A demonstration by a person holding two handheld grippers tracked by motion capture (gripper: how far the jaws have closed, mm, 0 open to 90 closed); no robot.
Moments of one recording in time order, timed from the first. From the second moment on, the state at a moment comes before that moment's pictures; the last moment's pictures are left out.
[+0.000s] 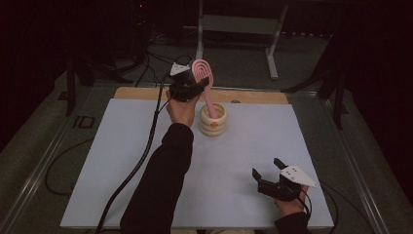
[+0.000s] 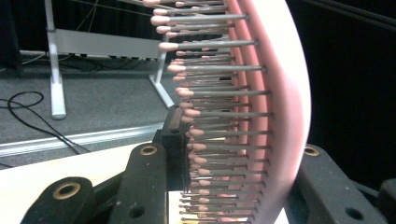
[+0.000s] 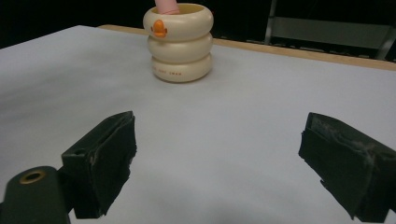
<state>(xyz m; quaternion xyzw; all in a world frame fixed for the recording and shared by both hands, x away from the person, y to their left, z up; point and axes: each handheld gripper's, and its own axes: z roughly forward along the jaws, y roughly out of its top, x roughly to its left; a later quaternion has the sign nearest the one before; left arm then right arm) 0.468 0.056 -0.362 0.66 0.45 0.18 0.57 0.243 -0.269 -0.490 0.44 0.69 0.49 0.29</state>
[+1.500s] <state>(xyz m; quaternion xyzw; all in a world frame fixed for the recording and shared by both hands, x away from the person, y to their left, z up) 0.470 0.043 -0.375 0.66 0.46 0.17 0.57 0.243 -0.269 -0.490 0.44 0.69 0.49 0.29</state>
